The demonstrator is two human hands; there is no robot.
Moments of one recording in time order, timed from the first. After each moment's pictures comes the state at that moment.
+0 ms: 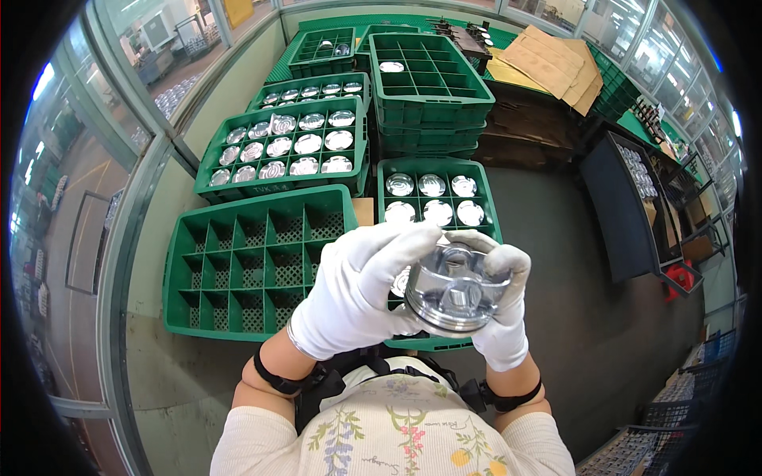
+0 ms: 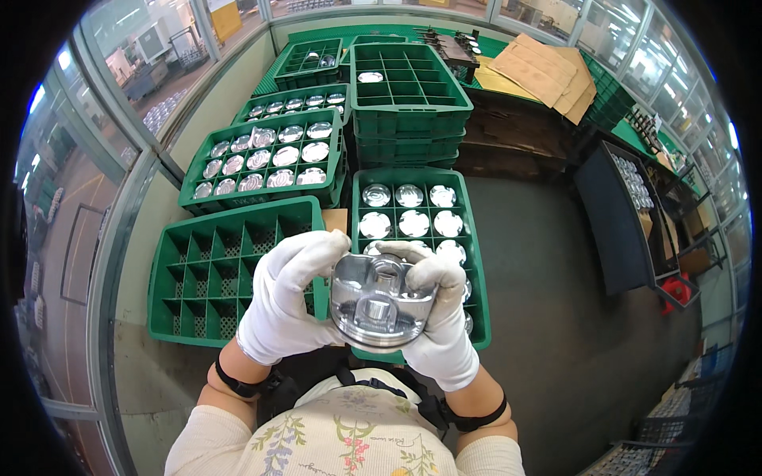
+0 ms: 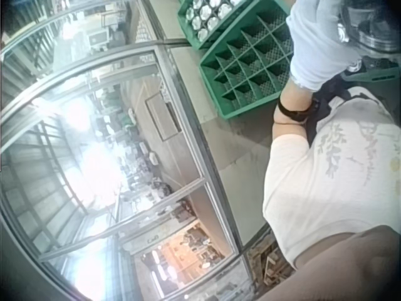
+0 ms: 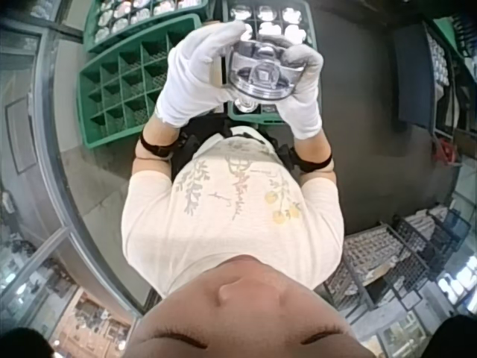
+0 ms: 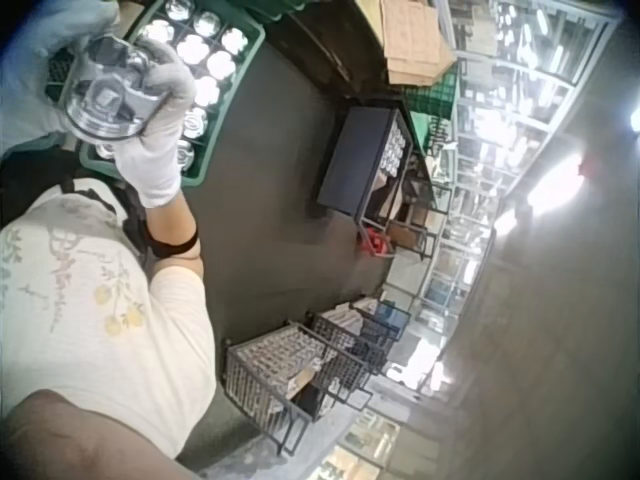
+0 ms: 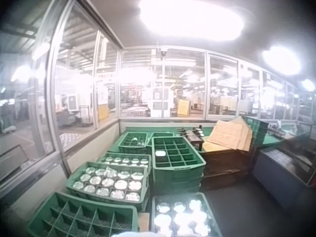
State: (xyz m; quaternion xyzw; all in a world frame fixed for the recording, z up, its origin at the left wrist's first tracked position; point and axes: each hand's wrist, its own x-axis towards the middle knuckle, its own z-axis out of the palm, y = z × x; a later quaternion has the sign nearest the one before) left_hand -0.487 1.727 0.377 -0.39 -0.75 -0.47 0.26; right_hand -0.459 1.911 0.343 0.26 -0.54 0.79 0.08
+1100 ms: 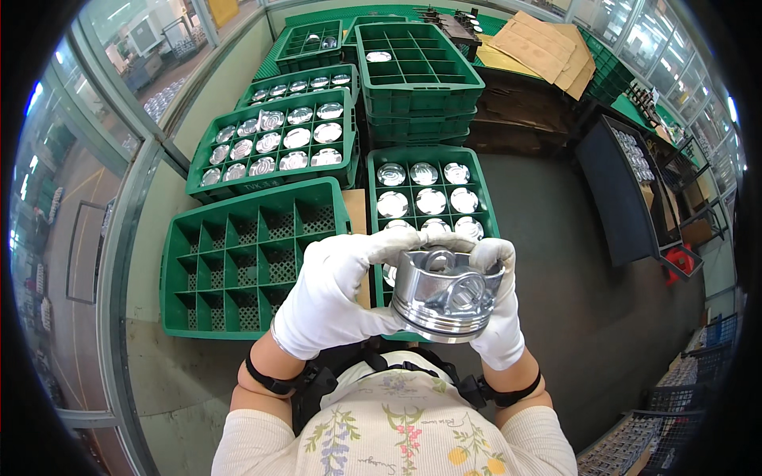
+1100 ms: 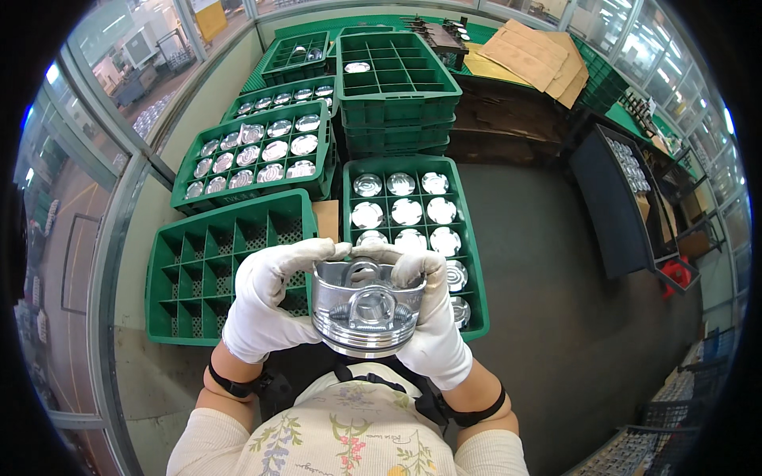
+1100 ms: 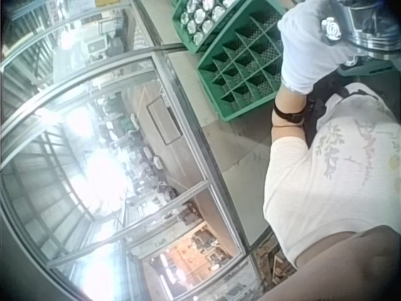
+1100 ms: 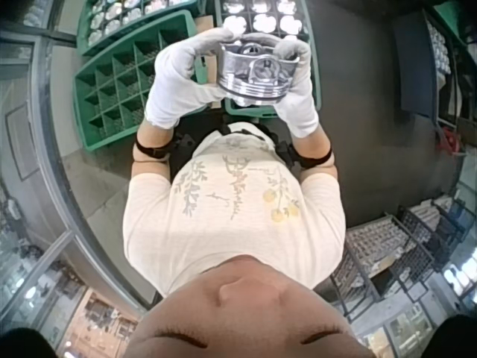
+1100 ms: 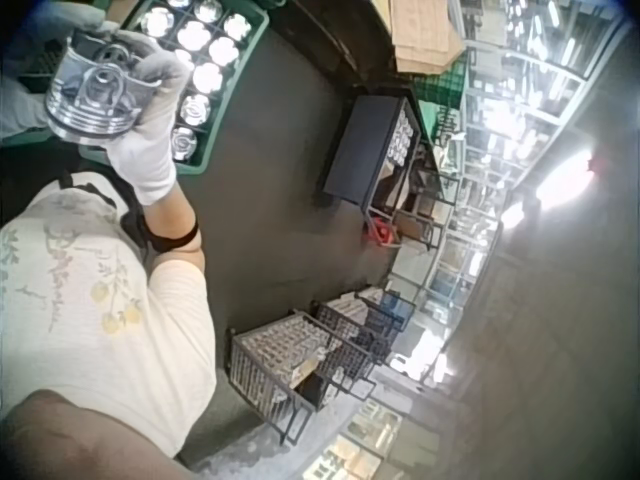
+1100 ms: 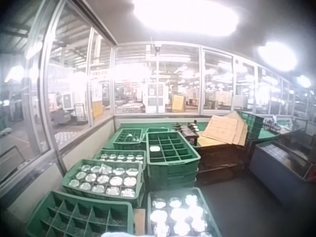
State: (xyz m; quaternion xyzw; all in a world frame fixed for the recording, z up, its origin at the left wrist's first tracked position) left_hand -0.484 1.712 0.373 -0.40 -0.77 -0.48 0.12; right_hand -0.449 1.914 0.336 0.24 -0.44 0.87 -0.02
